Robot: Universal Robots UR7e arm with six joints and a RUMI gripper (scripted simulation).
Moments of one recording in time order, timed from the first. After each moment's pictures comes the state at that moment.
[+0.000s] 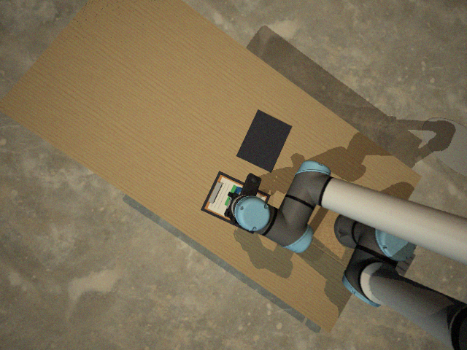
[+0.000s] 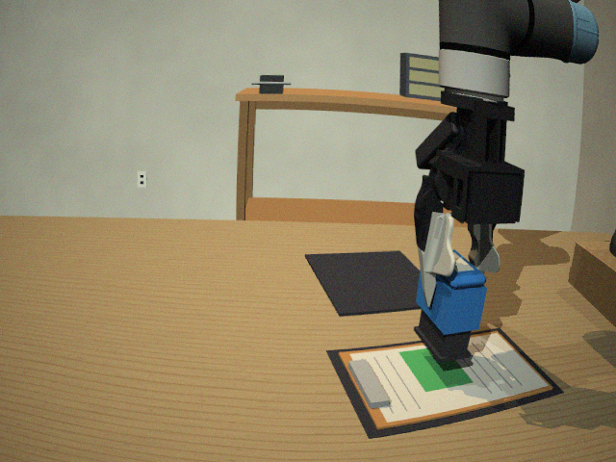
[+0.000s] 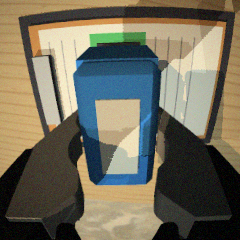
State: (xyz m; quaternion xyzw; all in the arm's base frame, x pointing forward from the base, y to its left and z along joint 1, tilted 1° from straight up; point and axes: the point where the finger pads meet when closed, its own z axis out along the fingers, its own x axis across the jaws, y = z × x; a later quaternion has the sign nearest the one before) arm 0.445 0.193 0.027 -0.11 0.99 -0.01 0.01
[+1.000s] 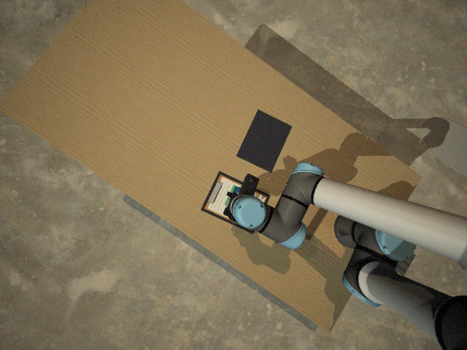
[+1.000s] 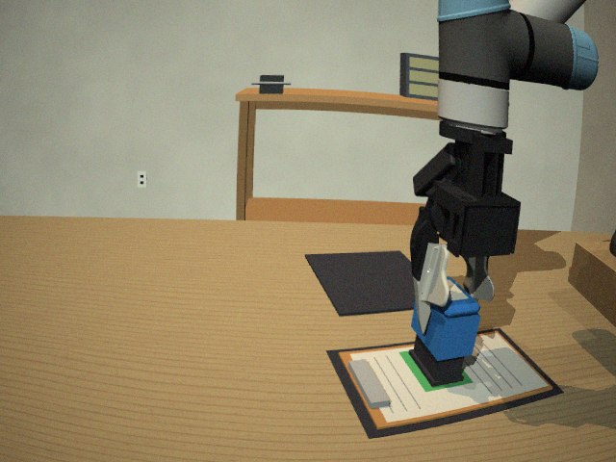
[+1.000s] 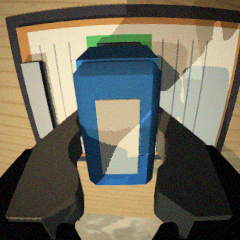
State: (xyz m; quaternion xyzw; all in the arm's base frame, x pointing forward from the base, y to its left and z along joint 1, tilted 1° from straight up) arm 0.447 0.193 -0.004 -0.11 0.99 -0.01 0.01
